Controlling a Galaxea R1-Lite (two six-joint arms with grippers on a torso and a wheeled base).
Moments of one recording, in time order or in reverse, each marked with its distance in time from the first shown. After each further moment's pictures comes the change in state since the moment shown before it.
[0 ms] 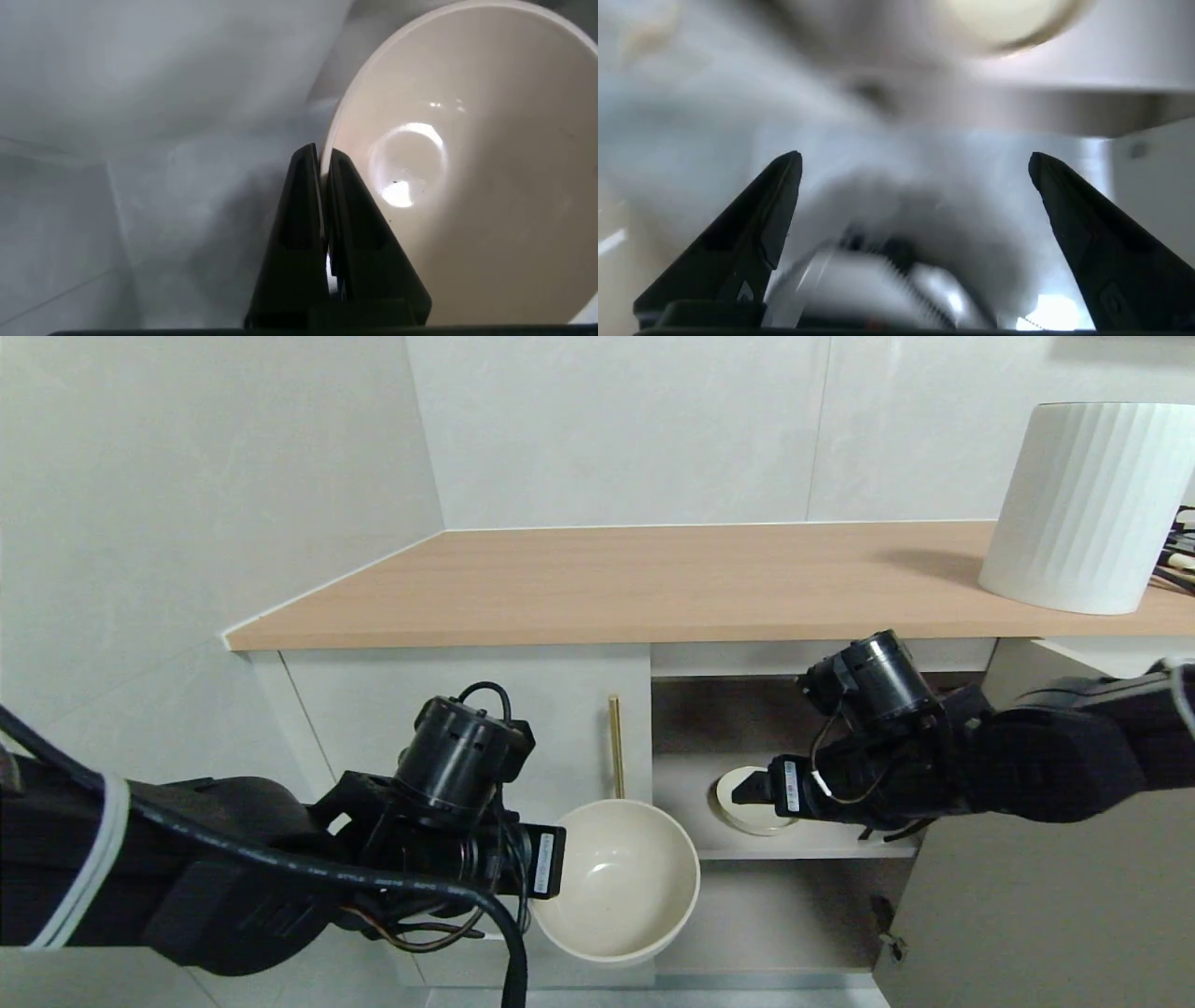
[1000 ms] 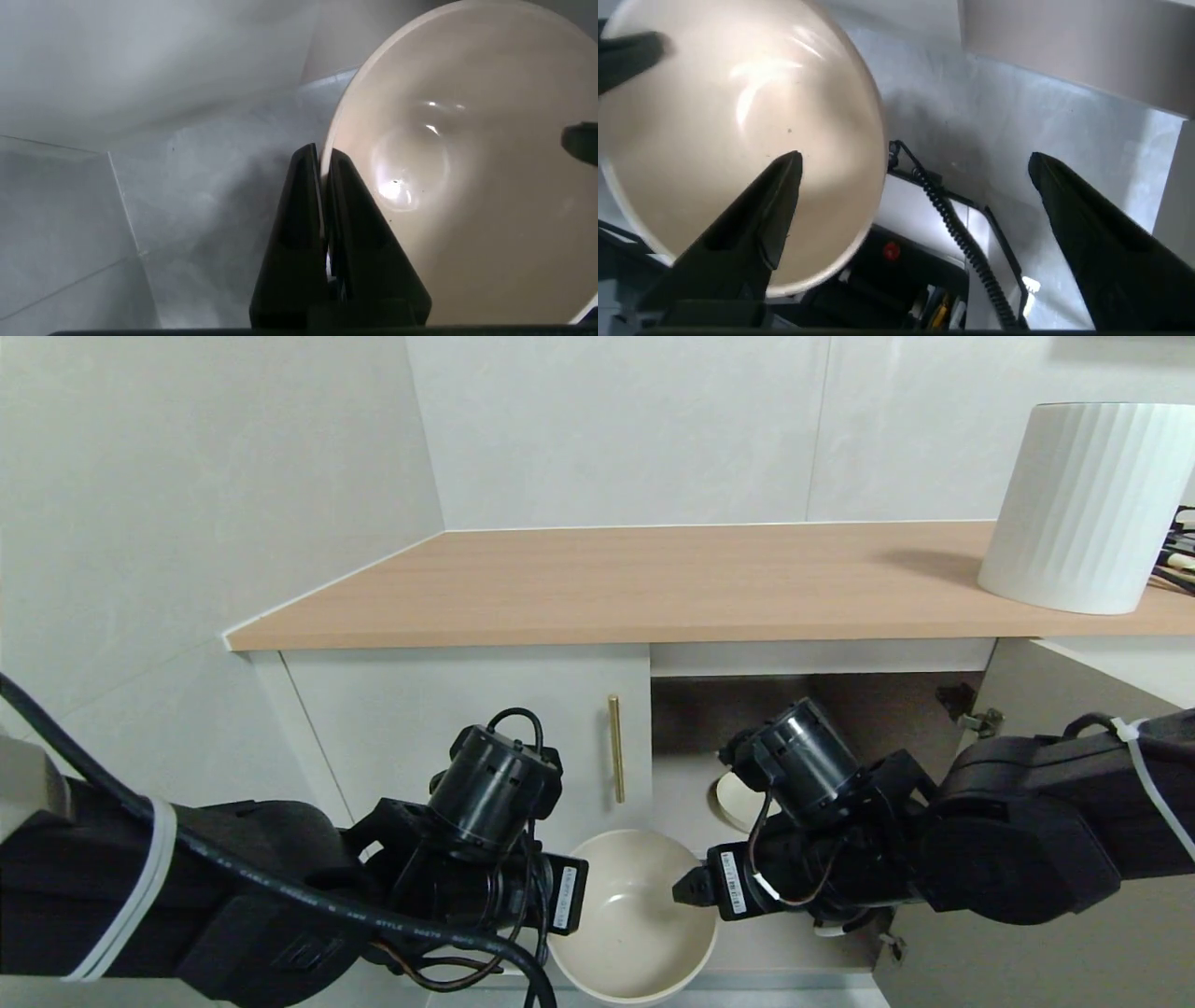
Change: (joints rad) left arm -0.062 0.025 0.016 0.000 0.025 0.003; right arm 0.203 0.041 0.039 0.022 0.014 0.010
